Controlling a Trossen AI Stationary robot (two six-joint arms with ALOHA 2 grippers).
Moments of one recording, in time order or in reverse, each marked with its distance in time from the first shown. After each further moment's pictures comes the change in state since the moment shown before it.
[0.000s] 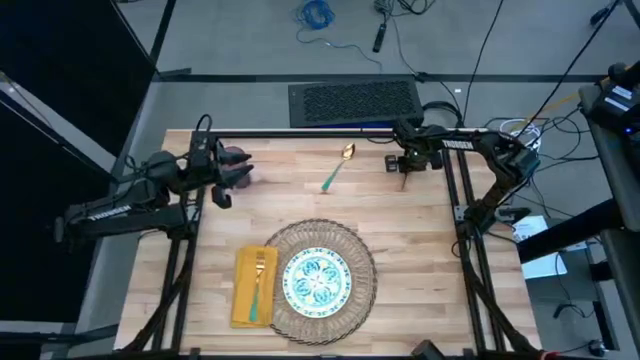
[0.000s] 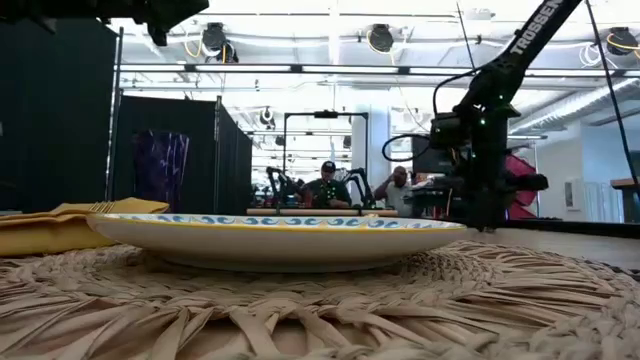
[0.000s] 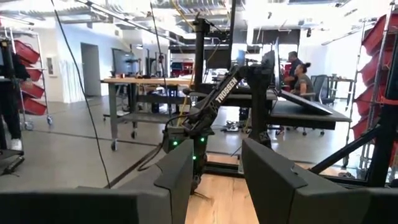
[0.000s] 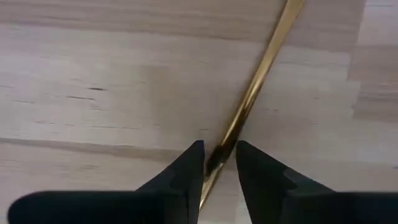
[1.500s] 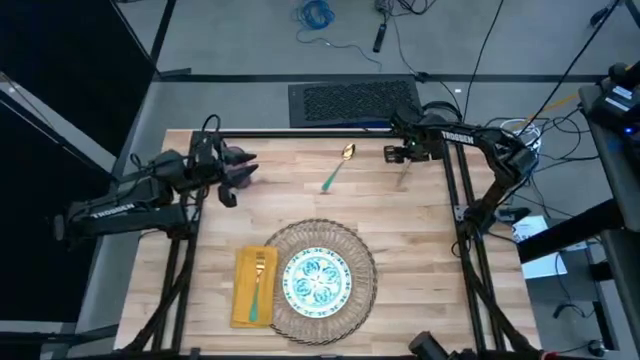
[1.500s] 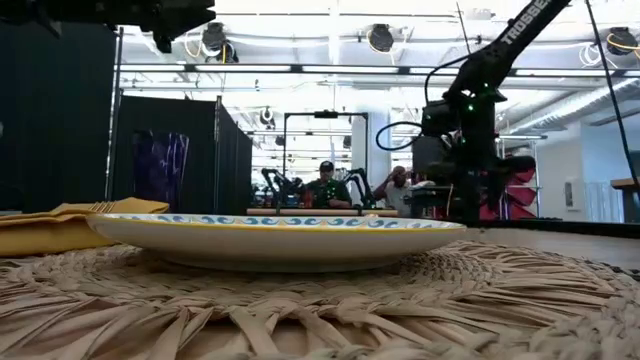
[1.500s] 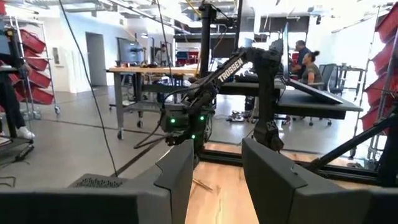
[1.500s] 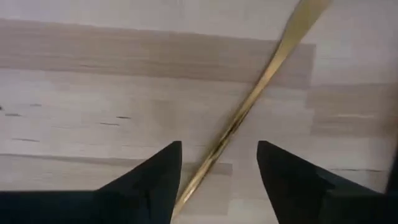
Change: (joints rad) left arm 0.000 0.048 0.000 0.000 -0.022 0.012; right arm -0.007 0.005 0.145 -0.146 0.047 0.025
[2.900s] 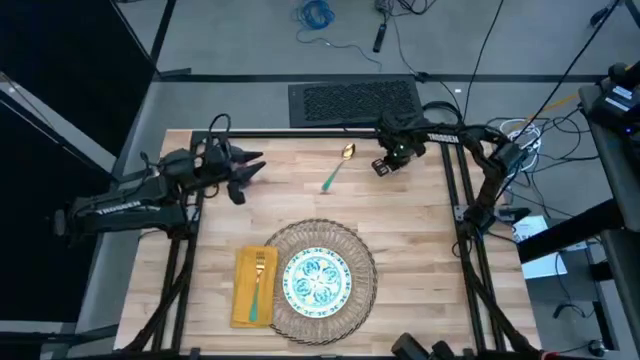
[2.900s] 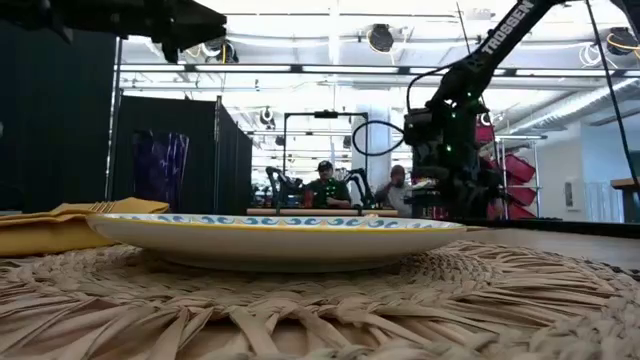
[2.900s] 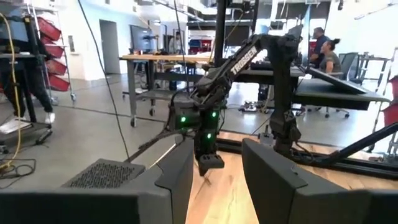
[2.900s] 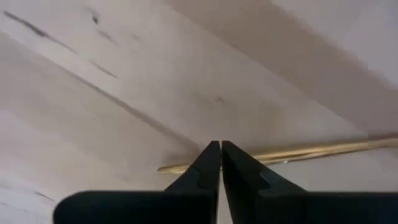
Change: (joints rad) left arm 0.000 0.073 0.000 0.034 -0.051 0.001; right arm 0.079 0.116 0.059 0.039 -0.130 -0.391
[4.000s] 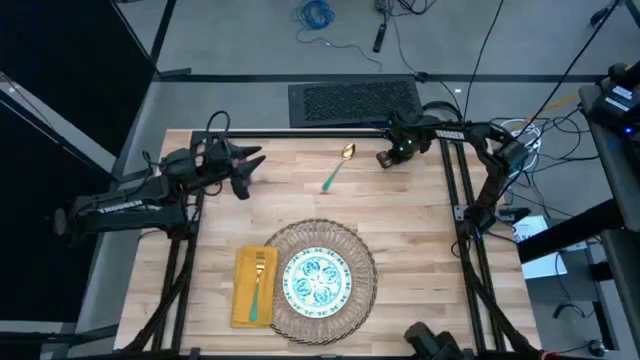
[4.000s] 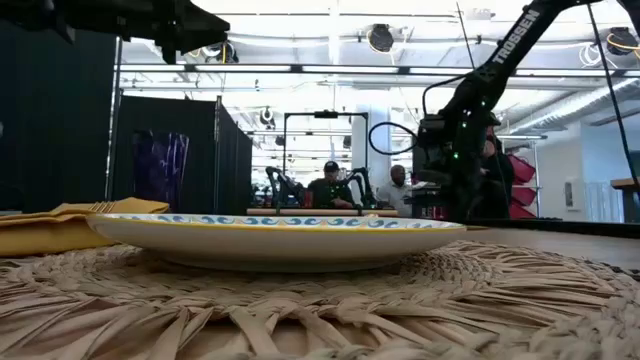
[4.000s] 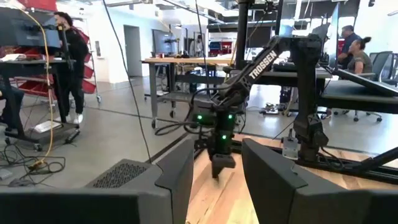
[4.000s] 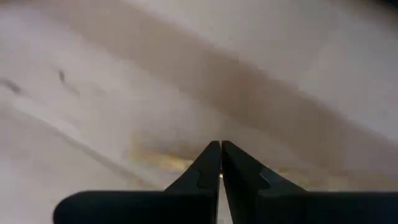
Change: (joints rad) left arm 0.001 0.038 0.000 0.033 -0.100 0.027; right arm -0.099 -0.015 -0.056 0.136 -0.053 -0.066
